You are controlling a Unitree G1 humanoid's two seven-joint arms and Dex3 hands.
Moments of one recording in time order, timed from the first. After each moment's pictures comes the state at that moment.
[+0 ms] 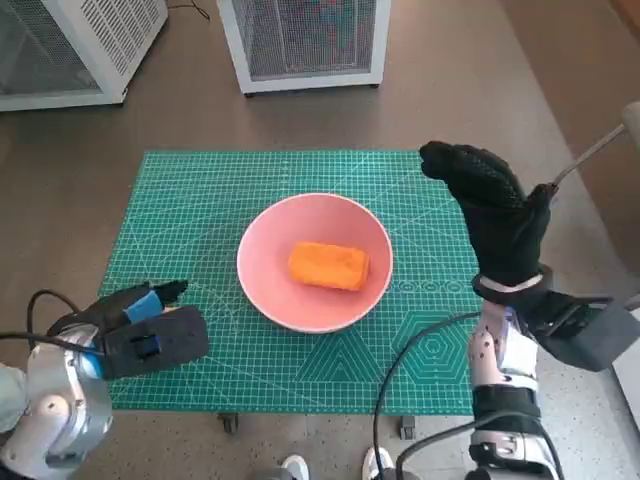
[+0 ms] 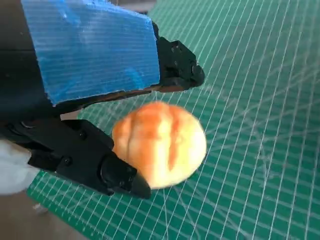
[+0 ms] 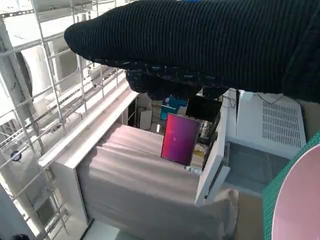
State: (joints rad) left arm -0.16 0.81 -0.25 -0.28 0.71 0.72 -0.74; right arm -0.62 -0.08 -0.19 0.57 0.42 -0.68 0.67
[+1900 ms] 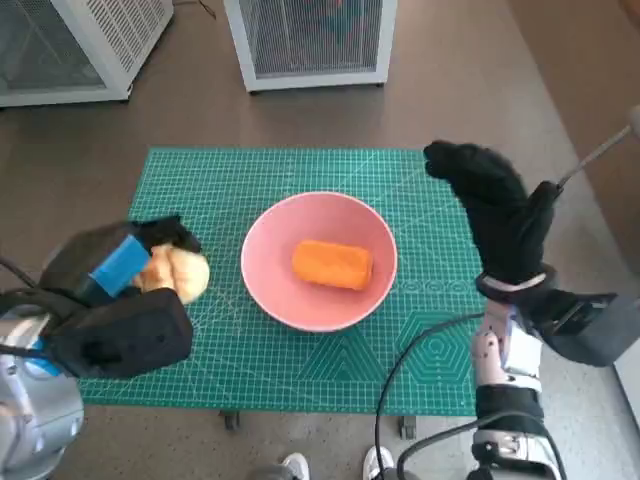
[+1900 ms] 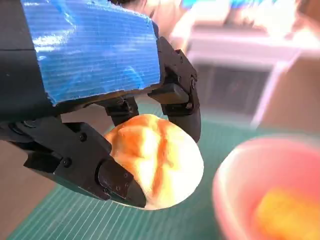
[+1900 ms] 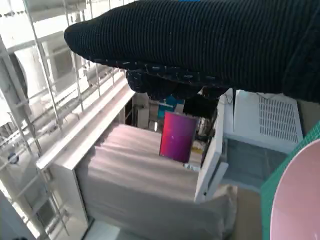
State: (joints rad) left arm -0.29 0.76 -0.01 -0.59 0.65 0.60 -0.63; right arm -0.62 -0.08 -0.20 0.57 0.43 -0.64 0.68
